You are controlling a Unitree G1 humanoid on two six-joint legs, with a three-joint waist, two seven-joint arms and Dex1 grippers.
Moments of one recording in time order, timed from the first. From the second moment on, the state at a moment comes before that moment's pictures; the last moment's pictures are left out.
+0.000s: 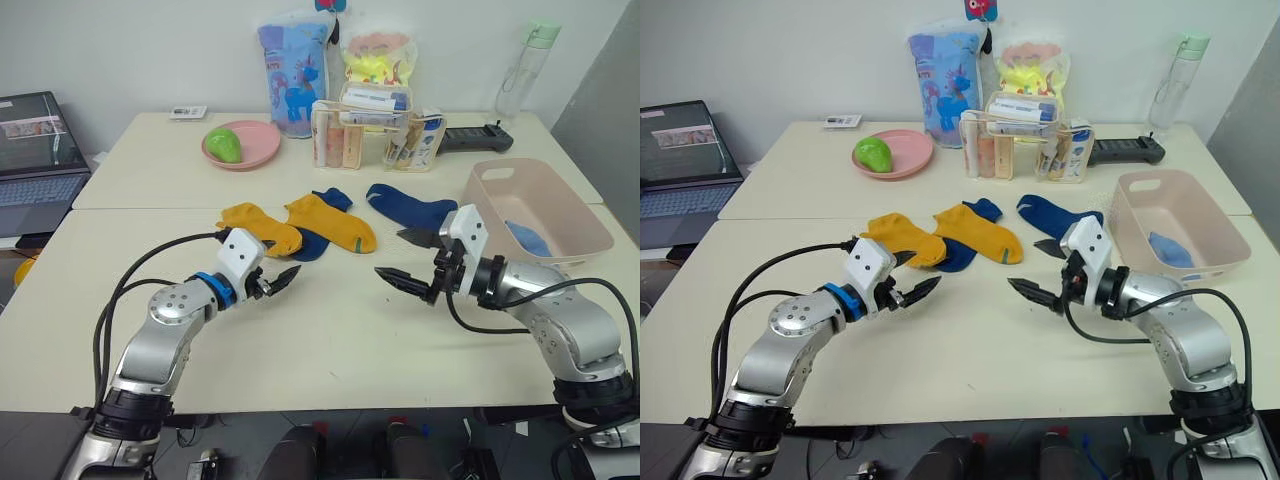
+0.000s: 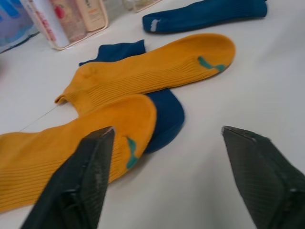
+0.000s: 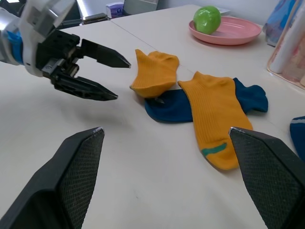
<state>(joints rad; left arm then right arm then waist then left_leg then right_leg) -0.28 0.53 -0.04 -0.06 -0.17 0.29 -0.60 -0.38 -0.56 0.05 -0.39 0.45 0.66 0.76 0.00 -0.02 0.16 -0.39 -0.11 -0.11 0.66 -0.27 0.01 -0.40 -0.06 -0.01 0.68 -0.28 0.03</state>
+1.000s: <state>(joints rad) -0.37 0.46 -0.07 0.12 -0.12 0.19 -0.62 -0.37 -0.57 0.08 -0.41 0.45 0.64 0.76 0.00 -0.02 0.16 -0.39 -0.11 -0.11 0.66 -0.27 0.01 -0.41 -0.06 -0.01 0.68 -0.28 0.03</state>
